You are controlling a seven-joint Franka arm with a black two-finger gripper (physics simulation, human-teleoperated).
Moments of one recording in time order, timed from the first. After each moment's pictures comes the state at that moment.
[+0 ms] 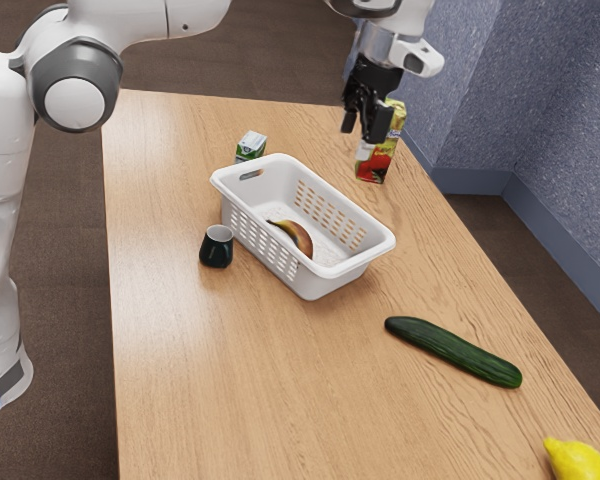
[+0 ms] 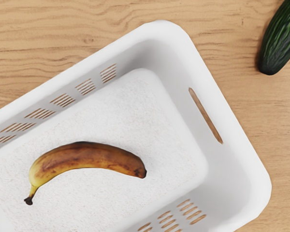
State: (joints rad) arm -0.06 0.20 0.11 -1.16 -0.05 1.32 0.08
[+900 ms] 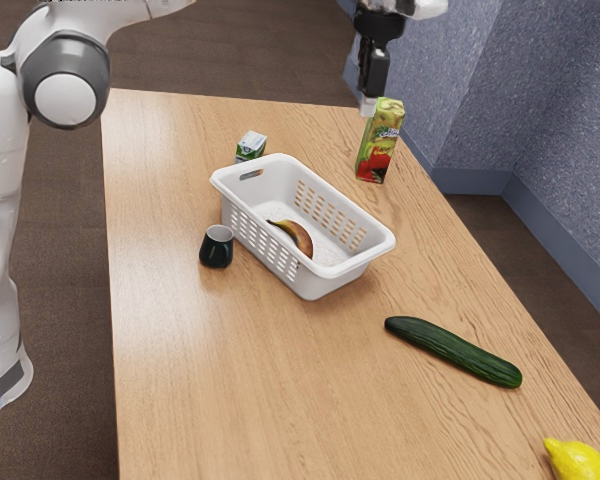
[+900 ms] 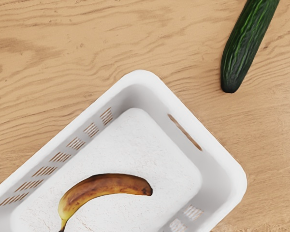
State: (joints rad) arm -0.07 0.18 0.10 -1.03 -0.05 1.29 0.37
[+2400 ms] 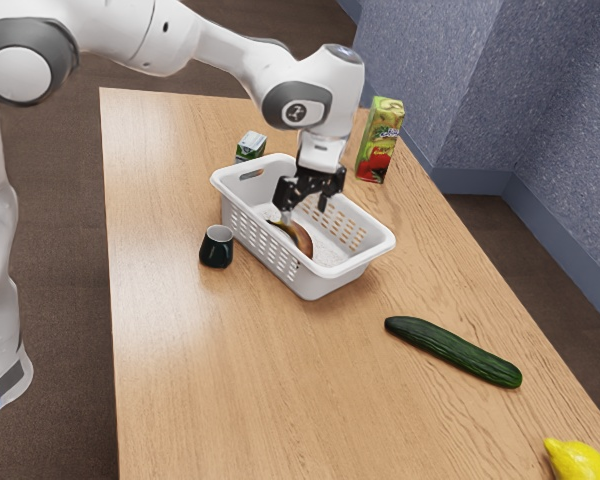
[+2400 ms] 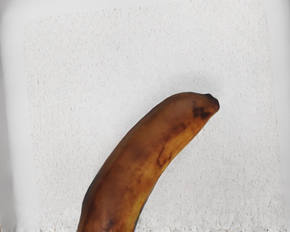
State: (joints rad) arm -0.07 -0.02 0.19 -1.98 0.01 1.99 1.29
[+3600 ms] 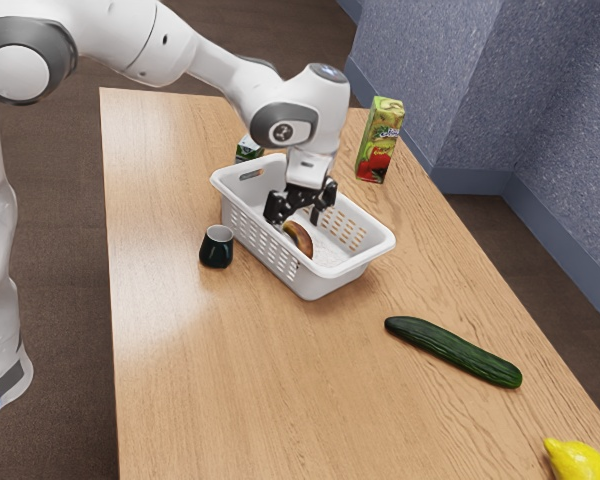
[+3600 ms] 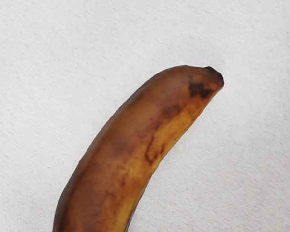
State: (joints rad) arm -0.06 -0.03 0.19 -2.09 0.01 2.12 1.35
